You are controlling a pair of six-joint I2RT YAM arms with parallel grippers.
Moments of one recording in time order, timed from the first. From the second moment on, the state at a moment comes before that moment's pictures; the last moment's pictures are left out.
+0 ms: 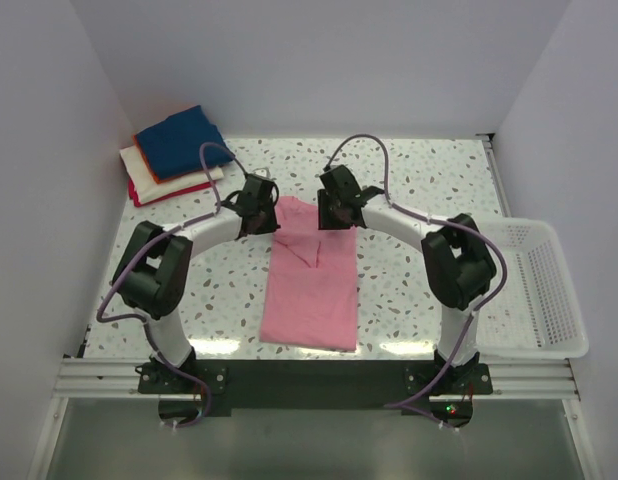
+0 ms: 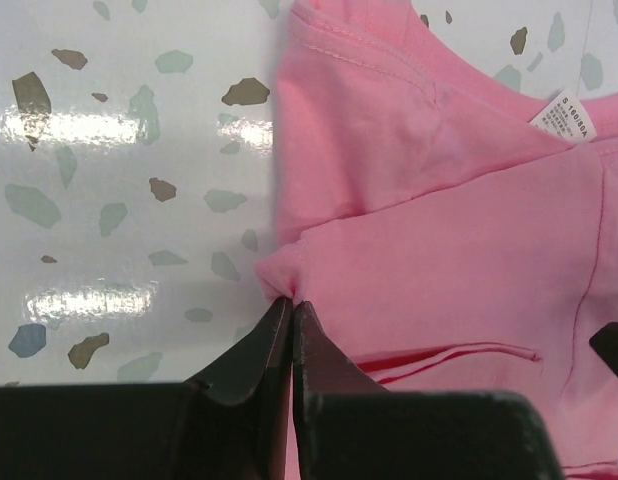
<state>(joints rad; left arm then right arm) -0.44 1.80 1.12 -0.21 -0.13 -0.54 0.60 1.94 1.43 -0.43 0.13 0.49</state>
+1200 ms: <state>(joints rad) -0.43 1.83 1.13 -0.19 -0.10 -0.54 0.66 1.98 1.38 -0.35 0.04 0.52</state>
